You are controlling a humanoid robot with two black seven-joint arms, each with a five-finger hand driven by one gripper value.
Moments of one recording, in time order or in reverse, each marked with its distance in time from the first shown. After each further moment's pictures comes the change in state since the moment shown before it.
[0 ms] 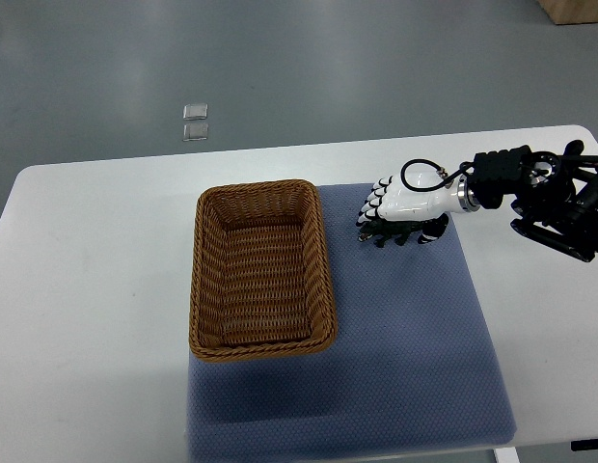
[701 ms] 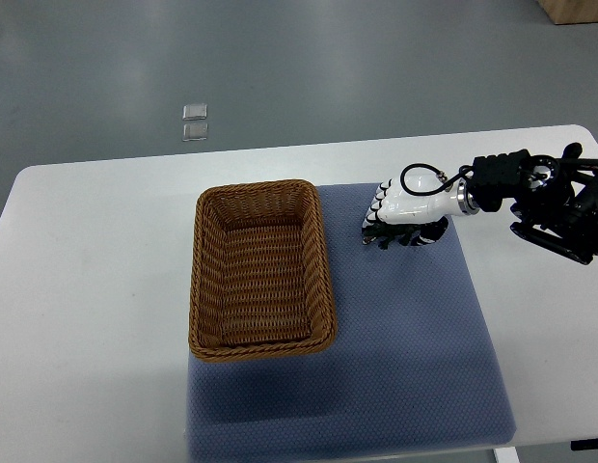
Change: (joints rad) left arm 0.000 0.000 0.000 0.000 0.000 0.000 0.000; right arm -0.006 0.018 -0.018 -0.026 -0.003 -0.015 -0.001
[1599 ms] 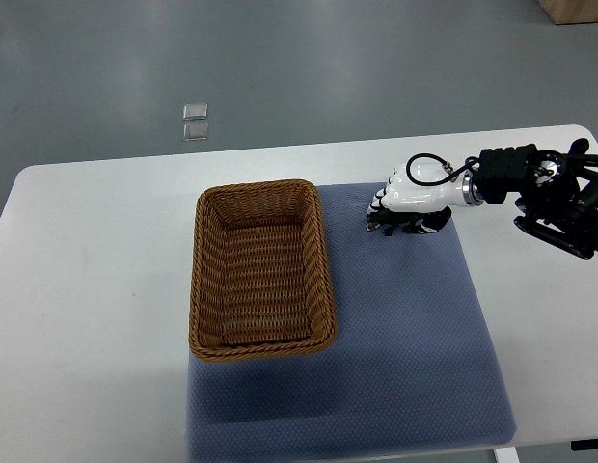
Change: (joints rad) left arm 0.000 0.000 0.000 0.000 0.000 0.000 0.000; right arm 0.007 -0.018 0.019 -0.021 0.010 -0.061 -0.012
